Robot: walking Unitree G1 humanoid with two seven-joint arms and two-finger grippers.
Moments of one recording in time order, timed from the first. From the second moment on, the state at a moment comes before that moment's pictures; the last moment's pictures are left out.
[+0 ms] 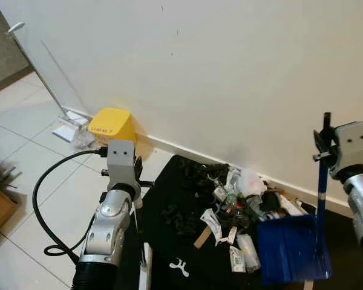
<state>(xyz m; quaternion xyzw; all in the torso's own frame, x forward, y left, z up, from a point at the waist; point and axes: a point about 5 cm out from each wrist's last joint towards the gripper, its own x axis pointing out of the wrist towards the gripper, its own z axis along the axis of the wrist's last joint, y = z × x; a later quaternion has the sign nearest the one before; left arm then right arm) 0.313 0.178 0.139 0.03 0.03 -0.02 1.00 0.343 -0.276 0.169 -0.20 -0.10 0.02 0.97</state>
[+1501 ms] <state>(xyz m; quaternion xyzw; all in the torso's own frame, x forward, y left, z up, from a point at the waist) 0.353 0.222 0.173 -0.07 -0.01 0.02 1.00 0.328 -0.186 0.134 -0.20 -0.20 0.08 0.96</state>
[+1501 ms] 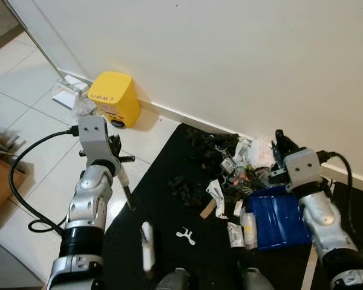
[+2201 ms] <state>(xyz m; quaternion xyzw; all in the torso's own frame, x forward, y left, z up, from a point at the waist) 0.365 0.175 0.150 -0.13 -0.01 -0.09 0.99 0.316 -0.119 0.121 -0.11 -0.21 0.11 0.96</state>
